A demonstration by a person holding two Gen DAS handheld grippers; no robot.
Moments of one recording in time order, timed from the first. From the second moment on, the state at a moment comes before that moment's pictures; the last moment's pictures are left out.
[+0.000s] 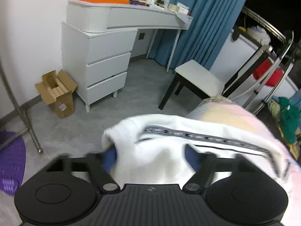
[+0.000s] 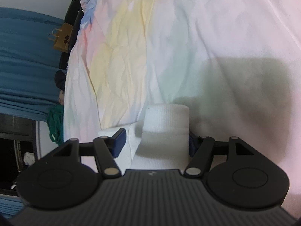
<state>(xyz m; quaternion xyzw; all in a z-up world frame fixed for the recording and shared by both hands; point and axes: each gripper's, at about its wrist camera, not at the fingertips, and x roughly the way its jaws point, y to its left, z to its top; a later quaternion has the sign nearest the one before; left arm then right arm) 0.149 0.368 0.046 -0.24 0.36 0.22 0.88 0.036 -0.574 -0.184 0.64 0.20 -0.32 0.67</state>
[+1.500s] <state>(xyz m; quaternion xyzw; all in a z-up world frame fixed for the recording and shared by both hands) 0.005 0.271 -0.065 -0.58 0.39 0.15 0.70 0.014 -0.540 -0.173 0.64 0.22 -0.25 0.69</state>
